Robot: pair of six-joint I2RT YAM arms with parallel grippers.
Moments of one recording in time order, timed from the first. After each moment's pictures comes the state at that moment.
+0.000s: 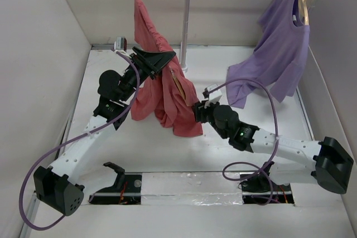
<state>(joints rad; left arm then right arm) -0.47 1.06 0.98 0.45 0.30 -1.32 0.99 1.18 0.67 0.30 0.51 0.16</state>
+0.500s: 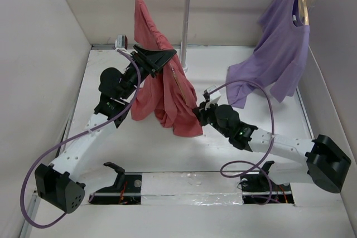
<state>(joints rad) -0.46 1.08 0.99 0.44 0.30 -1.32 0.90 1.22 0.62 0.38 0.27 0.21</state>
